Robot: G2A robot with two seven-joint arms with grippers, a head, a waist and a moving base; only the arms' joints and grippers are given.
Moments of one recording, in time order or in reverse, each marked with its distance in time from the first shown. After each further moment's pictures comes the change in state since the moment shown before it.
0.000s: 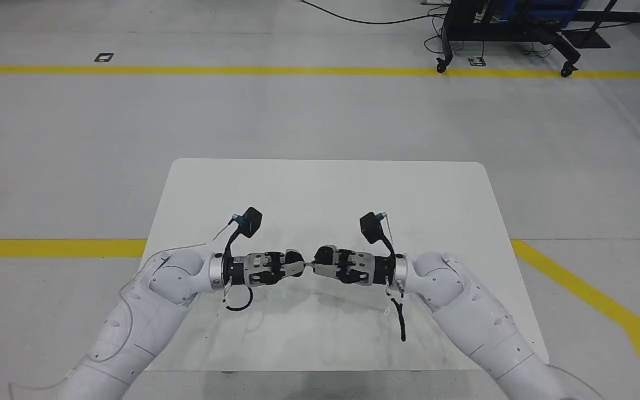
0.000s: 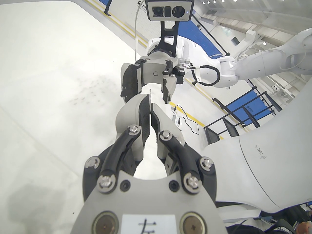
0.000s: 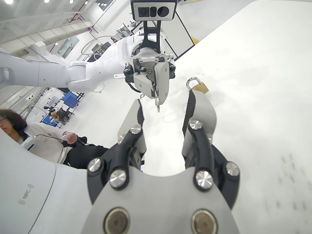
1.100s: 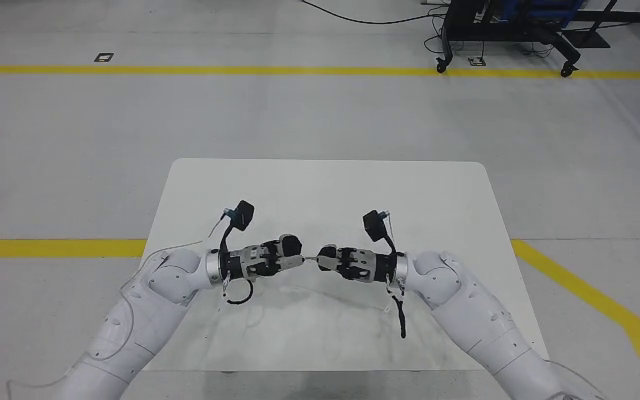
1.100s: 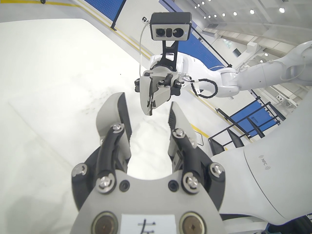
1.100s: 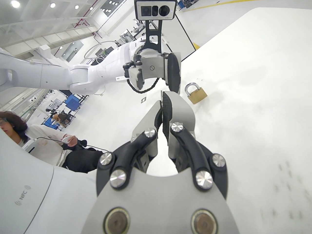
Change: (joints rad) left arm -0.012 0.003 0.011 0.026 0.043 -0.002 0.139; right arm 0.011 0.006 0.001 0.060 -0.032 -0.073 -0.088
